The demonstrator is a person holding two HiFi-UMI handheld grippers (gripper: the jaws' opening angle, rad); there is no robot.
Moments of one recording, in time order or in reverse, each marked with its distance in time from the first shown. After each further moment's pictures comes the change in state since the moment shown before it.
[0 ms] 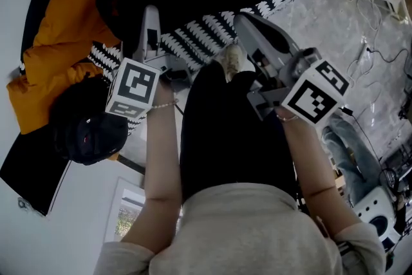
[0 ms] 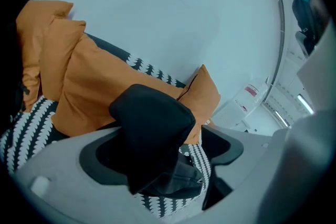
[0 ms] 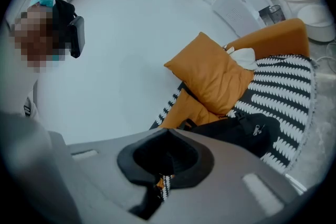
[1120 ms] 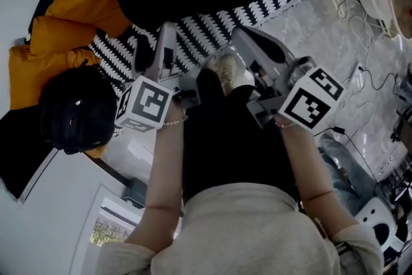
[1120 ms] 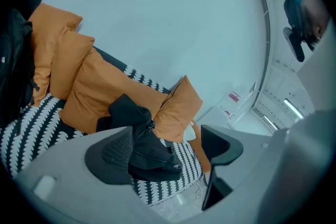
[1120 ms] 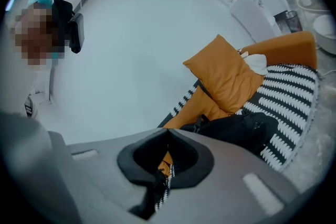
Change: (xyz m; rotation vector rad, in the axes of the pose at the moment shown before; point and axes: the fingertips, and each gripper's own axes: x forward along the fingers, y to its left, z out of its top) left arm -0.123 -0.027 -0.023 0.001 -0.089 -0.084; right arm -0.070 0.065 -0.045 -0.116 0.047 0.095
